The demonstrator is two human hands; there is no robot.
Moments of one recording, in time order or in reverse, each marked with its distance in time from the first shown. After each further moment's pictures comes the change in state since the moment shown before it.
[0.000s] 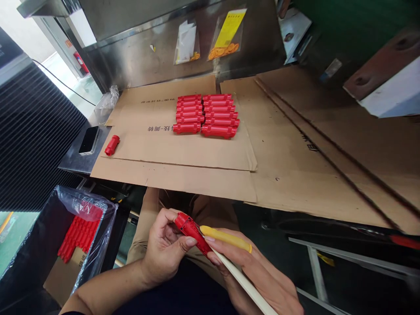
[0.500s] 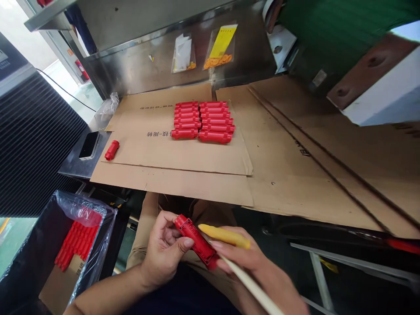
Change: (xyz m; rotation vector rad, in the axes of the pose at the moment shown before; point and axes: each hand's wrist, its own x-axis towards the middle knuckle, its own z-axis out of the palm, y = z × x) left_hand 0.002 -0.001 -0.002 -0.114 0.011 -0.134; right_hand 0.011 0.010 -0.014 0.144 -0.018 0.086
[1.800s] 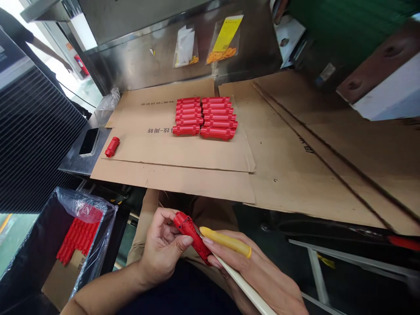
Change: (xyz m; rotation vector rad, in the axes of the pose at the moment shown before) left_hand -0.002 0.006 0.000 0.023 -0.011 0.110; right_hand -0.005 -0.010 0.008 -0.049 -0.074 -0.097
